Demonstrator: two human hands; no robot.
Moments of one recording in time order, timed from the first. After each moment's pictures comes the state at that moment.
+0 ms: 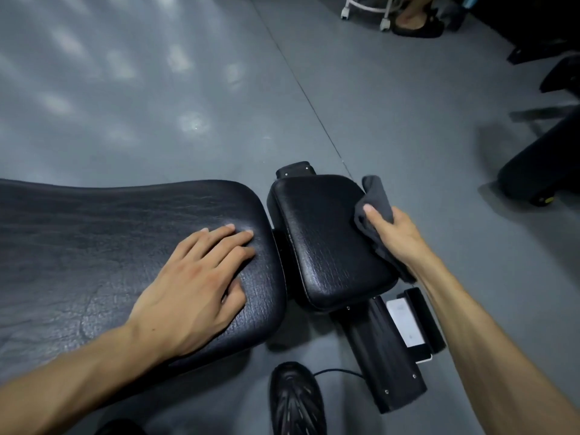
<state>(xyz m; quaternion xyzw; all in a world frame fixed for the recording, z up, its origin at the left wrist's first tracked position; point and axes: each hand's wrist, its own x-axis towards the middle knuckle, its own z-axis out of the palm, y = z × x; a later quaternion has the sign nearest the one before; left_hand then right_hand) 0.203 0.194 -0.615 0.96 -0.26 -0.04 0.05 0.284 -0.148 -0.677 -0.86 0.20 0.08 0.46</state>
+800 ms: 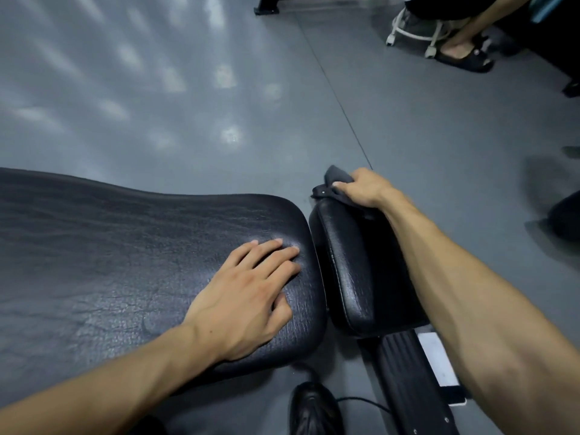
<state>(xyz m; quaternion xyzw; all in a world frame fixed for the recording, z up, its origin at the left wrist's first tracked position) 0.204 0.195 -0.618 0.97 -0.25 -0.03 0.06 0.434 -0.042 -0.652 -0.95 0.00 0.21 0.22</state>
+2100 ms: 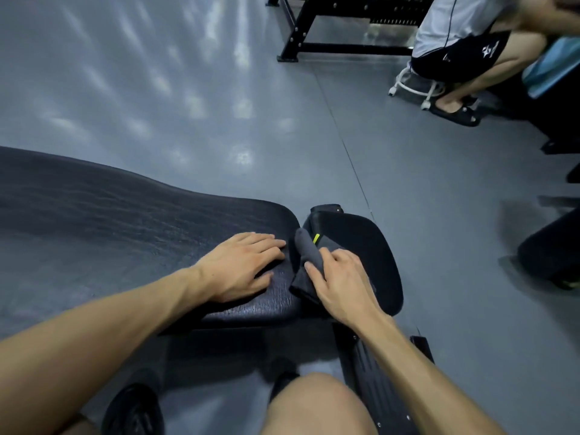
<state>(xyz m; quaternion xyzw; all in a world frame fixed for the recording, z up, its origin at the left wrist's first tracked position) 0.206 0.210 -0.601 0.96 -0.27 -0.05 0.02 0.213 -0.031 -0.627 -0.96 -0.21 -0.07 0.16</state>
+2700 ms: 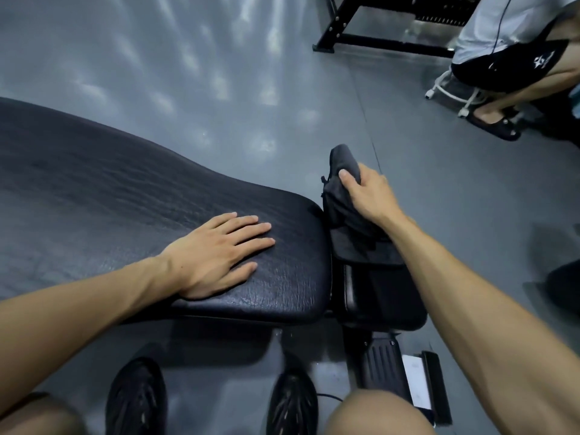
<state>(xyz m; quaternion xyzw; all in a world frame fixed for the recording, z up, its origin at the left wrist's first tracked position) 0.180 0.285 -0.604 0.97 -0.23 -0.03 -0.03 0.357 0.010 -0.568 -0.94 -0.13 0.04 0.32</state>
